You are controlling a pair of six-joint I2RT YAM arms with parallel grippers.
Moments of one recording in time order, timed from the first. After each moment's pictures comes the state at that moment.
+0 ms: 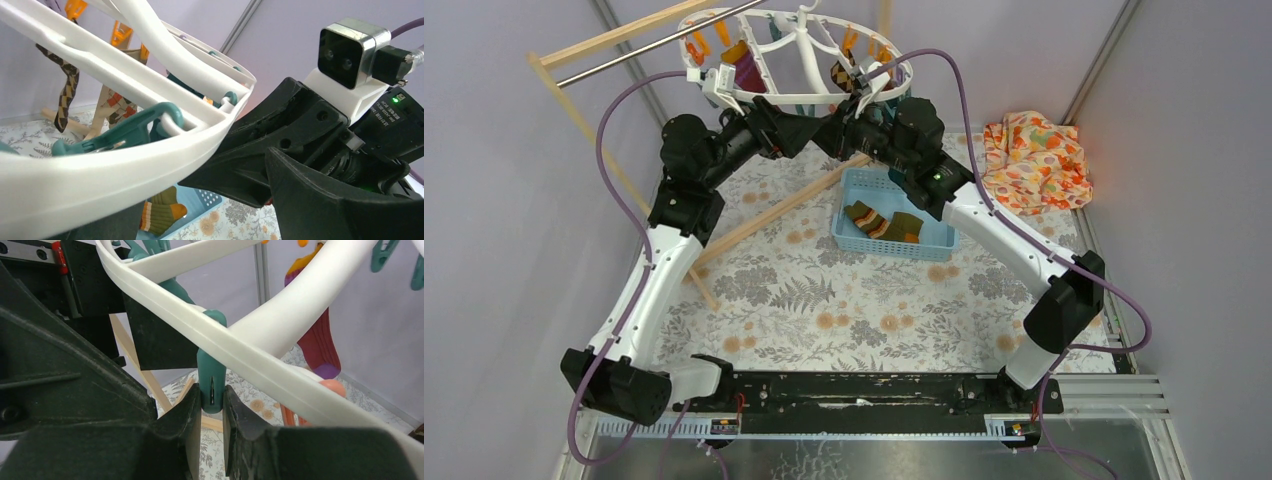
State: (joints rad) left arm -0.25 1.23 1.35 0.04 0.46 -0.60; right arm 0.71 1.69 1.66 0.14 -0.34 0.24
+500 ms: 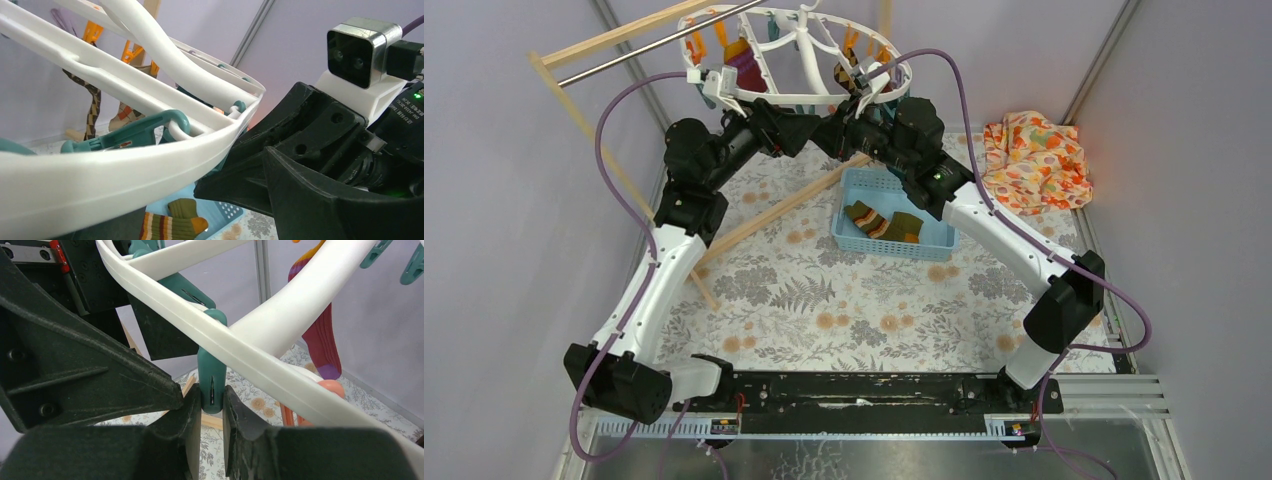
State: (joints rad) left arm -0.25 1.25 1.30 0.15 0.45 -0.54; right arm 0.71 1.69 1.66 0.13 -0.34 0.24
